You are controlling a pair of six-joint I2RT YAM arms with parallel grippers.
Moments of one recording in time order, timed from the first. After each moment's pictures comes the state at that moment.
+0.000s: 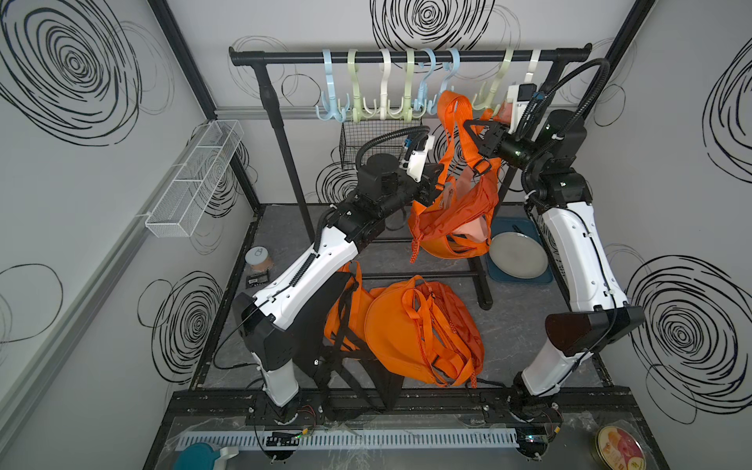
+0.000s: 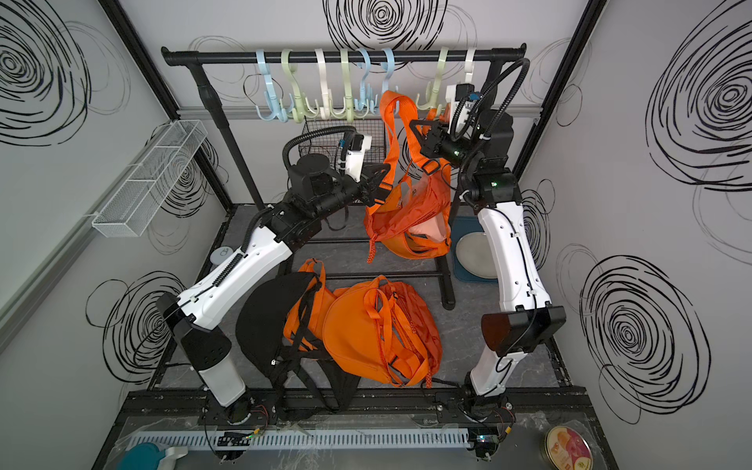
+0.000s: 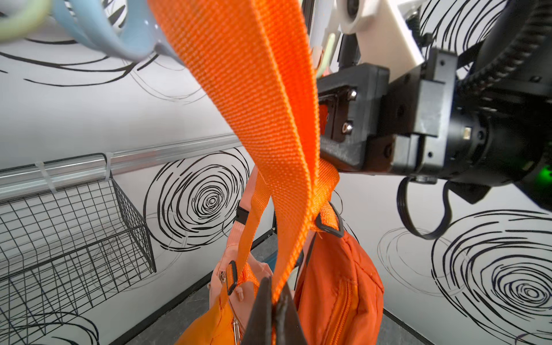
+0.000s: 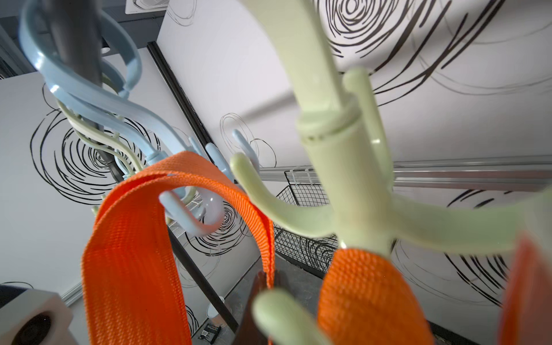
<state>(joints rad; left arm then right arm) -0.69 1.77 1.96 -0.18 0.14 -0.11 0.18 1.72 2.12 -0.28 -0.62 0.46</state>
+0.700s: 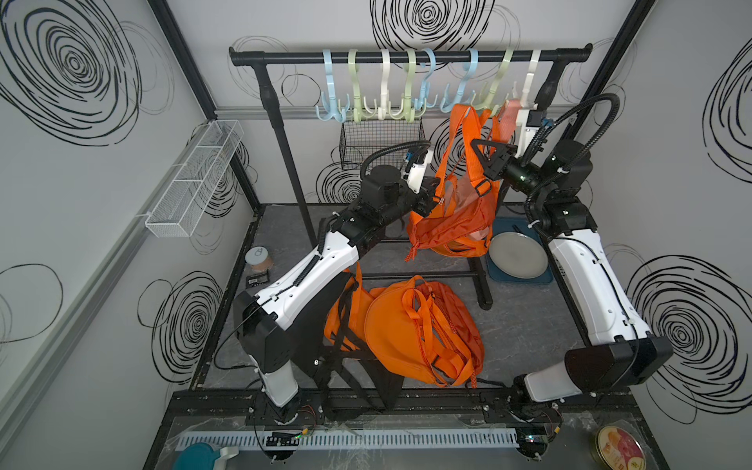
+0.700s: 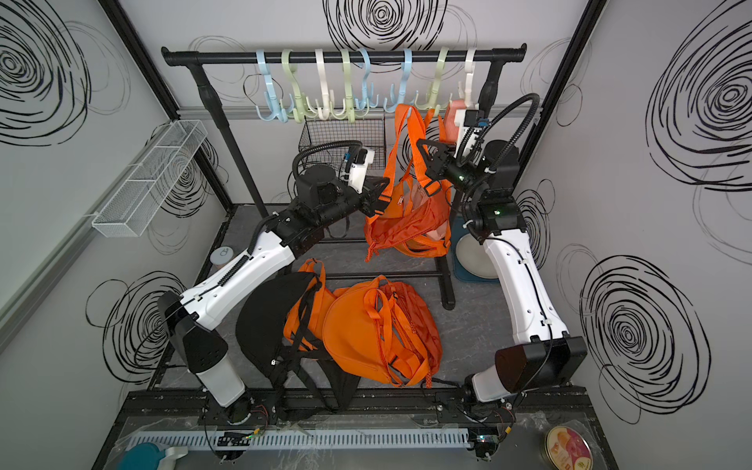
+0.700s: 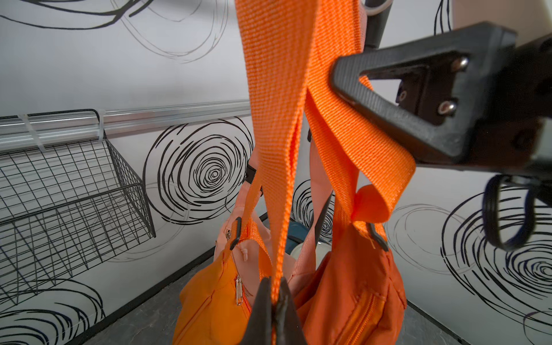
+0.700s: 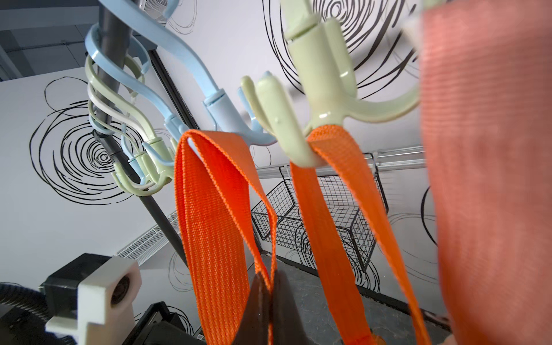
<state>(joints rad) -0.68 1.75 1.84 -0.14 0.15 -0.11 0.15 1.47 1.69 -0.05 -0.56 0.49</state>
